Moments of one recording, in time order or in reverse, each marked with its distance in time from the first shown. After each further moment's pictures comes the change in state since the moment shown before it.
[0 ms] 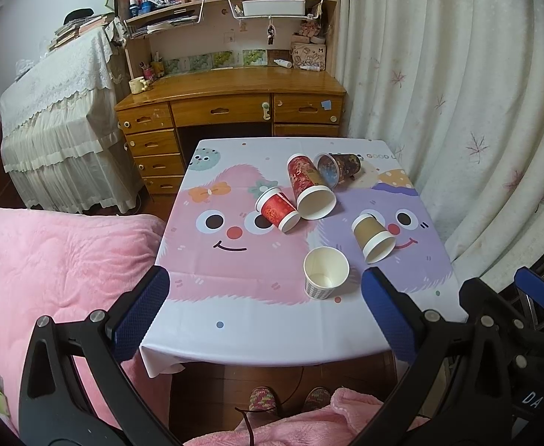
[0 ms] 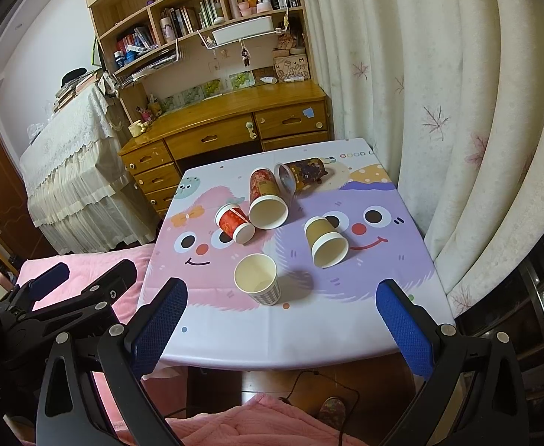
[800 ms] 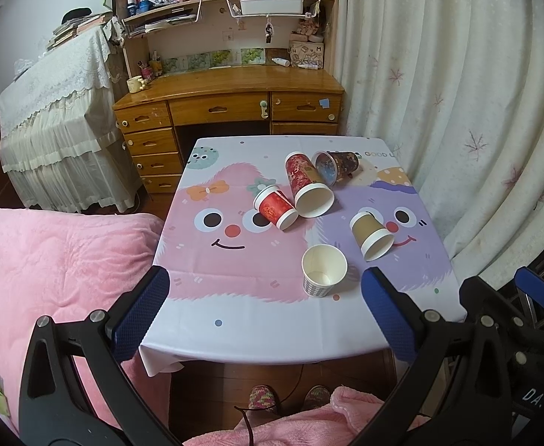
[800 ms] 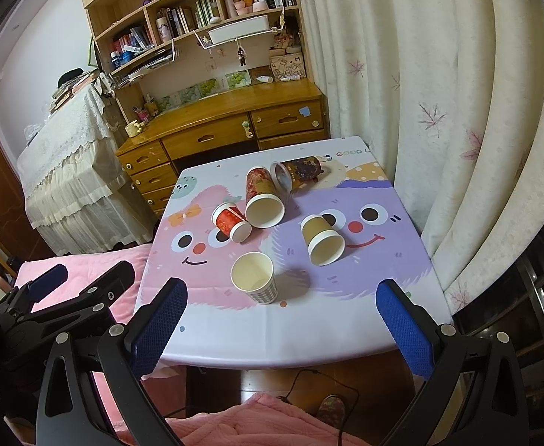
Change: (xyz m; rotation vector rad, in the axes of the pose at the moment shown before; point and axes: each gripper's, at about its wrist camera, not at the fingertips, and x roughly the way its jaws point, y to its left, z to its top) left arm 0.004 -0.001 0.001 0.005 0.003 -0.002; right arm 0.000 -0.003 0.005 0.006 0.007 -0.001
